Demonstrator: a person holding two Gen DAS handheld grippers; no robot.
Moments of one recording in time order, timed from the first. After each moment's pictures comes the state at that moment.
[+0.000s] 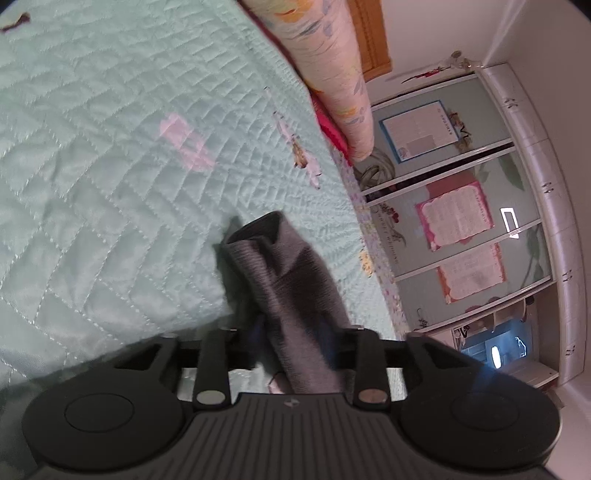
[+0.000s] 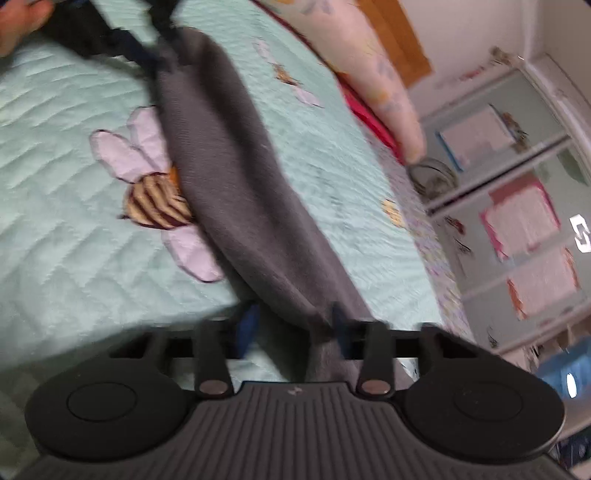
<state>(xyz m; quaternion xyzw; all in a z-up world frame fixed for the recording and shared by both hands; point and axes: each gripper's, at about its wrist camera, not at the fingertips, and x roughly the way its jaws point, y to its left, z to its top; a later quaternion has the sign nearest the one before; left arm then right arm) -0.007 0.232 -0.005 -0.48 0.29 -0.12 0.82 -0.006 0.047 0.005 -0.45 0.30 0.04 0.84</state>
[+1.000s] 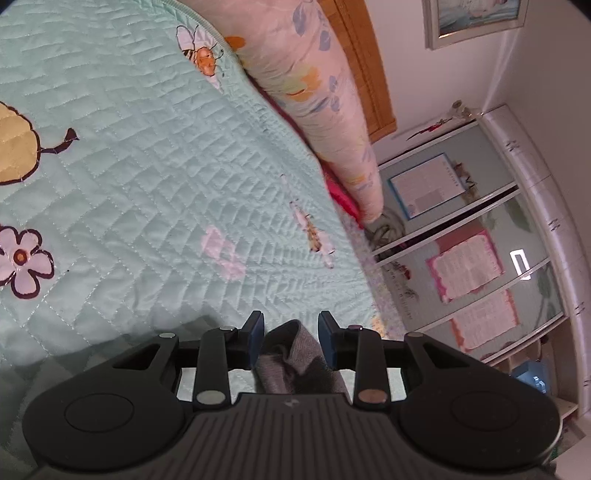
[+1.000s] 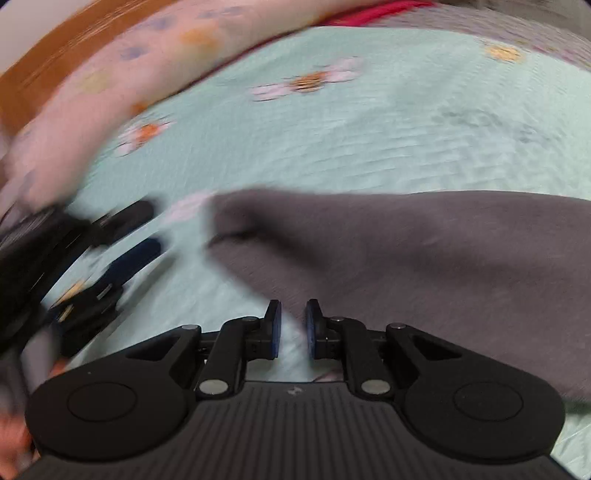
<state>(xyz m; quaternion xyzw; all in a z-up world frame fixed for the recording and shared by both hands) -0.041 0.280 0.019 -0.48 0.21 -0.06 0.85 0.062 0.083 0.034 0.10 0.44 0.20 0.87</state>
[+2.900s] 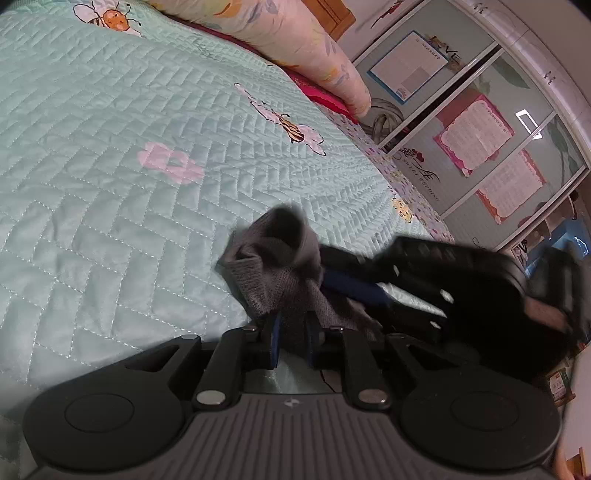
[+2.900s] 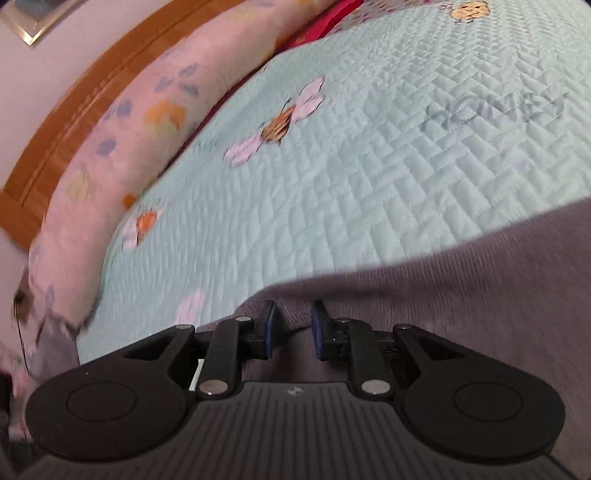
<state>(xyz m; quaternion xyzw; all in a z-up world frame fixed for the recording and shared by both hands) 0.009 0.215 0.005 -0.31 0.34 -0.11 0.88 0.135 0.044 0.008 0.29 0.40 0.16 0.85</state>
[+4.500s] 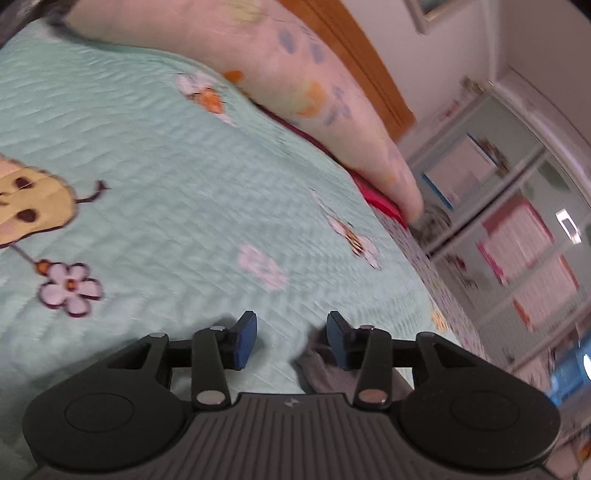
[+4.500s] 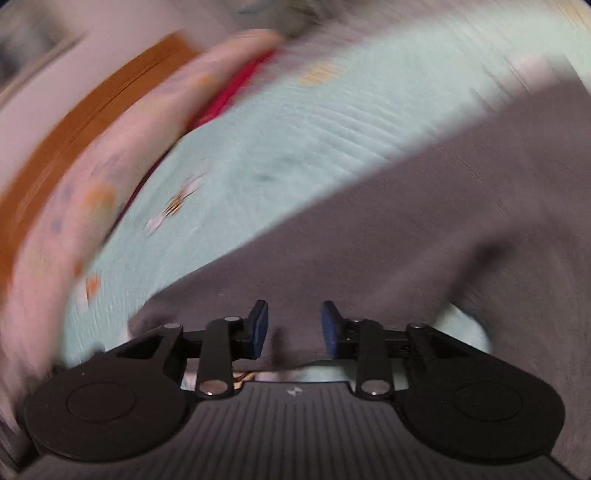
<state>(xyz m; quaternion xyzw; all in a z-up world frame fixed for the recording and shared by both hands) -0.036 0.269 0.020 -0.38 0.23 0.03 0.89 0.001 -0.025 0.032 0.26 0.34 0.02 0.91</state>
